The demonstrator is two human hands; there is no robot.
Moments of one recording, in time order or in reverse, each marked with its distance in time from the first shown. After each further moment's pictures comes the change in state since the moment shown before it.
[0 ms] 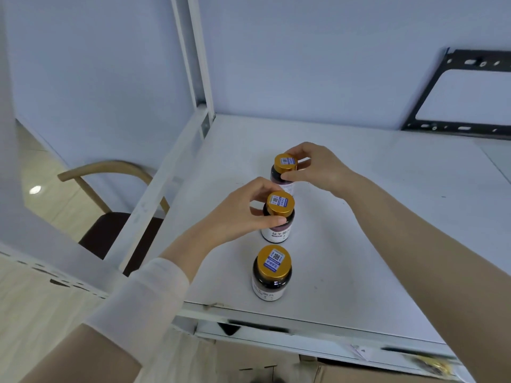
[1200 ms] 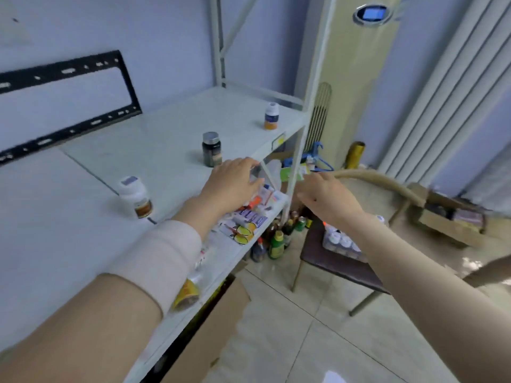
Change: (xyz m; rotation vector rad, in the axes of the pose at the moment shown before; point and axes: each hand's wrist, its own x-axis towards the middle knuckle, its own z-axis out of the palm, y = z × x) left_hand -0.043 0.286 0.582 0.739 -0.527 0.766; right_hand -0.613 0.285 -0.279 -0.582 0.766 0.810
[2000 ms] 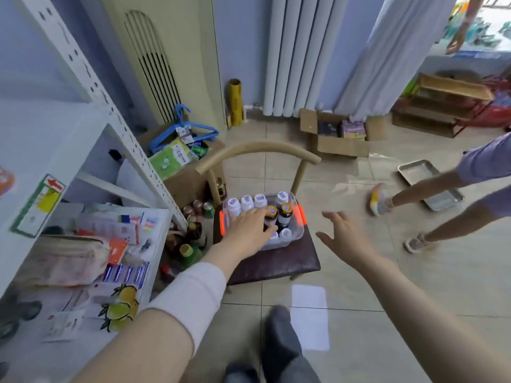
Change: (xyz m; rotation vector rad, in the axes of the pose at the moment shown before) left_hand 0.285 0.211 0.323 -0.084 -0.684 0.343; right_hand 0.048 0.388 0.083 0.206 -0.099 0.845
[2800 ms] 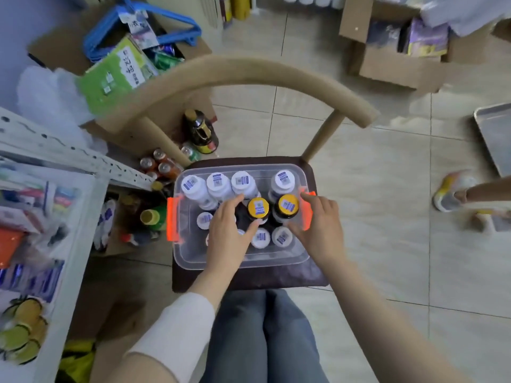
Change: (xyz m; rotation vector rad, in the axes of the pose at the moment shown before) left_hand 0.221 -0.088 0.188 -0.508 0.313 -0.344; right_hand 0.242 0.077 0.179 0.183 0.006 -0.087
